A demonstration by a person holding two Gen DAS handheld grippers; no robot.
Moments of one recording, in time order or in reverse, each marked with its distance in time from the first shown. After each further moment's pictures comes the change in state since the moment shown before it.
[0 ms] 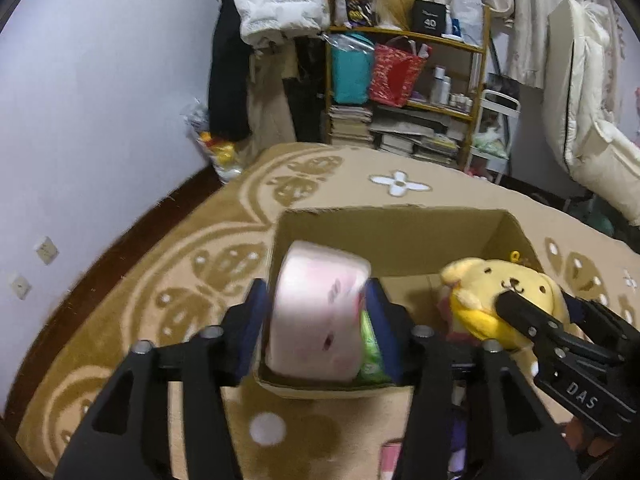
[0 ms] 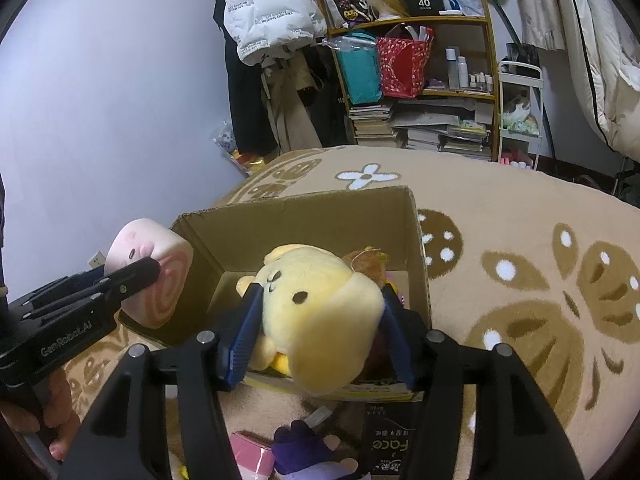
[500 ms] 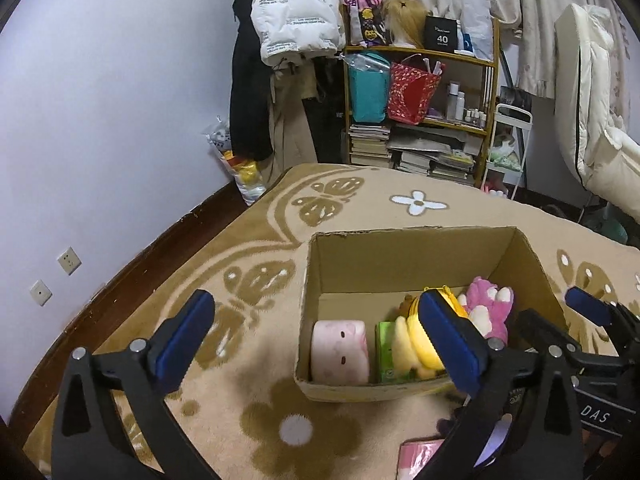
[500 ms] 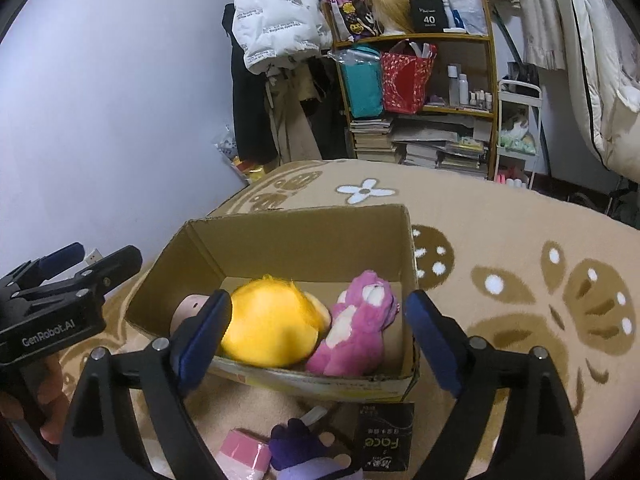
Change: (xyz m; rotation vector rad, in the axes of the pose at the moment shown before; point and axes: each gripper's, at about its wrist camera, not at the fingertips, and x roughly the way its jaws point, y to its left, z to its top) left arm -0.029 0.010 0.004 0.000 -0.054 0.071; right arm -0.014 0.005 0.000 -0.040 -0.041 -0.026
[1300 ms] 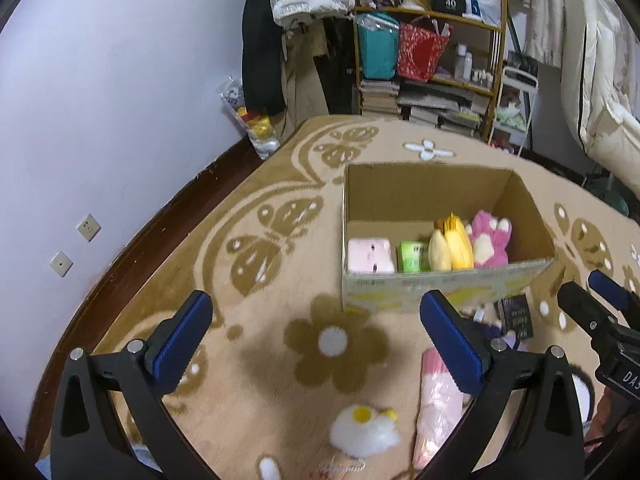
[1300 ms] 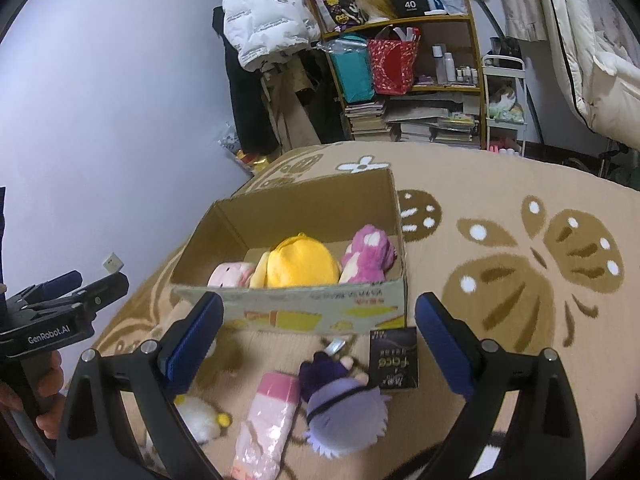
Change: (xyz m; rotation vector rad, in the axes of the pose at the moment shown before) left arm -0.053 0.030 -0.030 0.024 0.189 0.028; right arm -0.063 0.008 -0.028 0.082 0.051 0.026
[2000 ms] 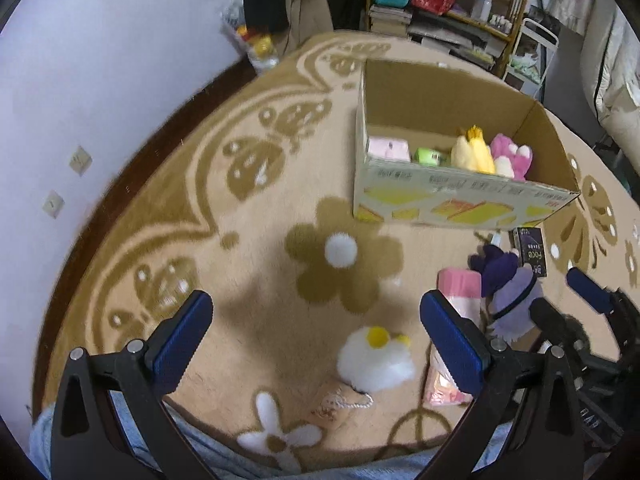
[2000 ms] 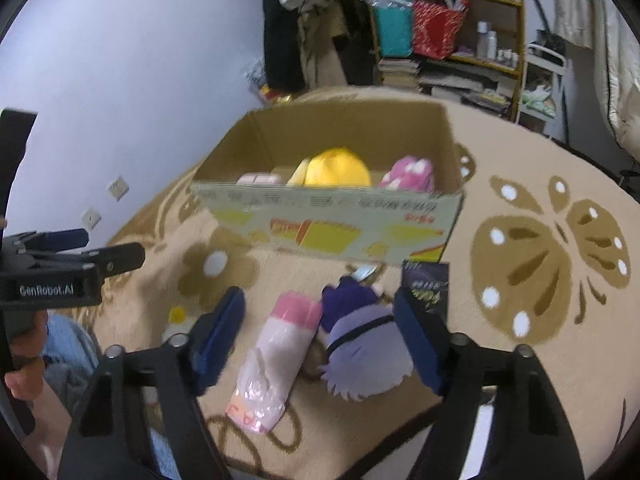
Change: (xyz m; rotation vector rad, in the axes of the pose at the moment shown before) left arm 0.033 0.018 -0.040 -0.062 0.300 -0.039; right arm 0.015 0.033 -0.044 -0.162 0.204 0.018
